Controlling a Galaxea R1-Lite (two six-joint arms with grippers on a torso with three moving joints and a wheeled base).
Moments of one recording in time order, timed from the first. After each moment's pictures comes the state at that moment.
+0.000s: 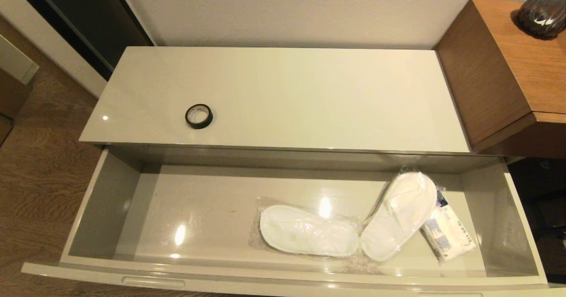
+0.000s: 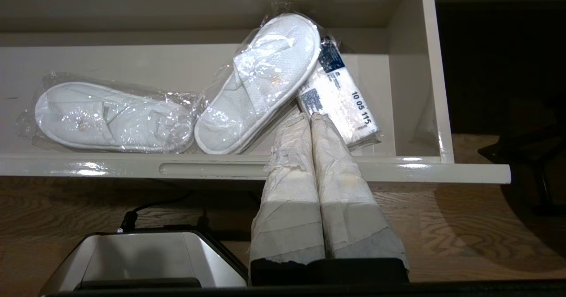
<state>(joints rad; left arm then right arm) 0.21 0.00 -0.02 0.04 0.02 -0.04 0.00 0.00 0.00 0.00 0.00 -0.01</state>
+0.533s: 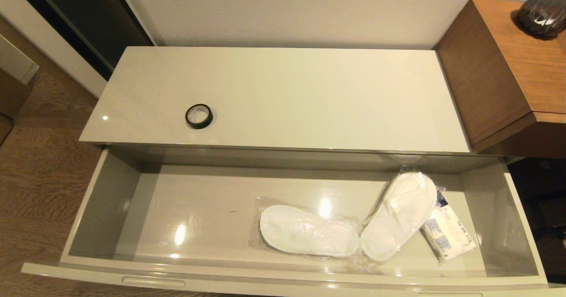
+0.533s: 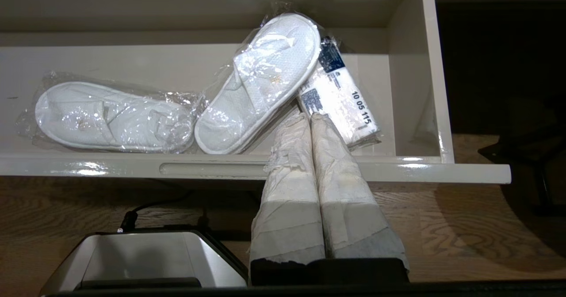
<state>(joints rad) 0.21 0.00 -0.02 0.04 0.02 -0.04 0.00 0.00 0.00 0.00 0.00 -0.01</state>
